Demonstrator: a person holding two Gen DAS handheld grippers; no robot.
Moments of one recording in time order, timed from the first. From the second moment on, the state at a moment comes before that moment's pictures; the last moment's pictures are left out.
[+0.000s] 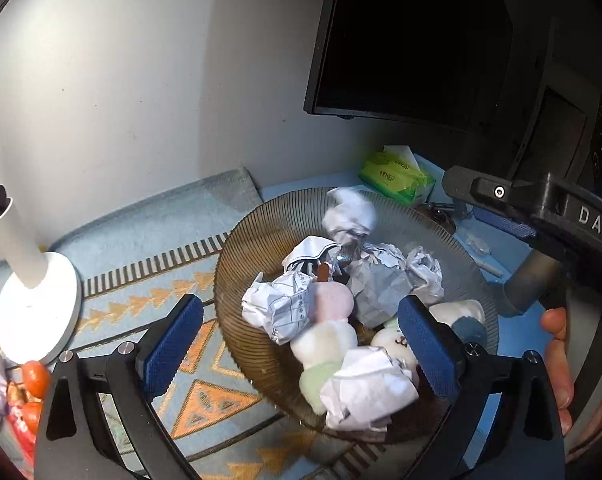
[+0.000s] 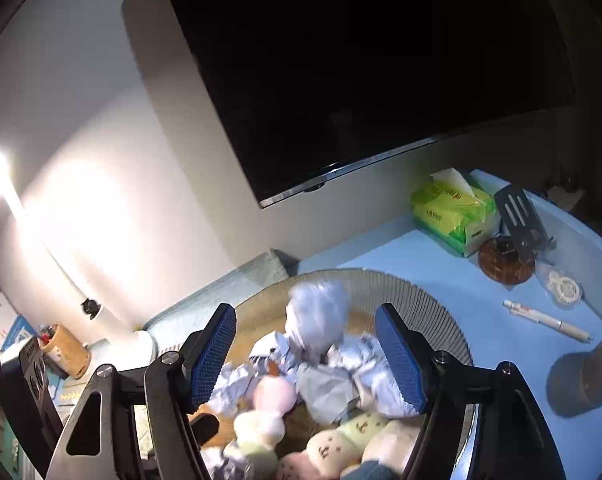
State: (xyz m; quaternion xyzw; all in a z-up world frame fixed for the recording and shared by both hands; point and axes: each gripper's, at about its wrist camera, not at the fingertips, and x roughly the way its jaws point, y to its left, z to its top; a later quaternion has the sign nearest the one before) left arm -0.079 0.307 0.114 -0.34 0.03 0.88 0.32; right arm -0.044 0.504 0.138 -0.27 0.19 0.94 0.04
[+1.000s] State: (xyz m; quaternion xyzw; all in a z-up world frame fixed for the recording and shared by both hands) left arm 0.051 -0.046 0.040 -0.34 -0.08 0.94 0.02; right arm 0.035 0.237 0.024 -0.38 0.07 0.92 -0.13
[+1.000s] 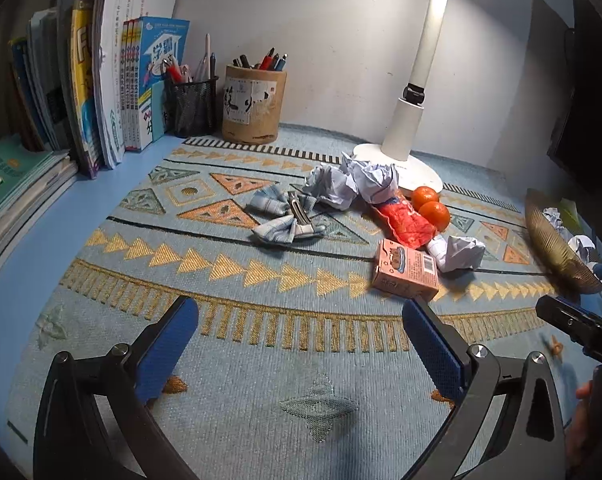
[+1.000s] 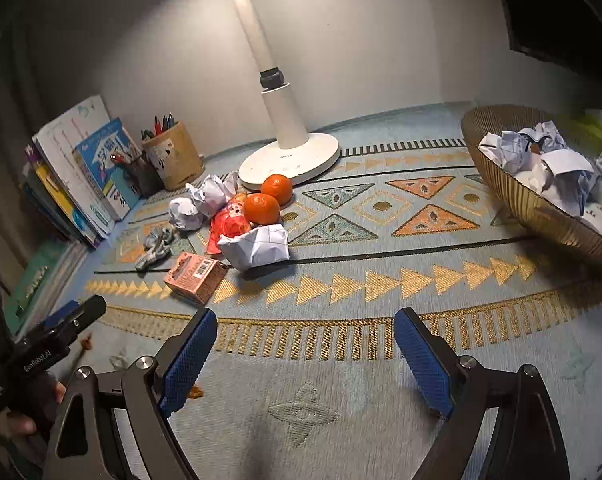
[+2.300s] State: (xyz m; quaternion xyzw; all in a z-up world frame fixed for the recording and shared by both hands) left arm -0.088 -0.037 0.024 -0.43 0.03 0.90 0.01; right arm -0.065 0.164 0.003 -0.42 -0.01 0.89 -0.18
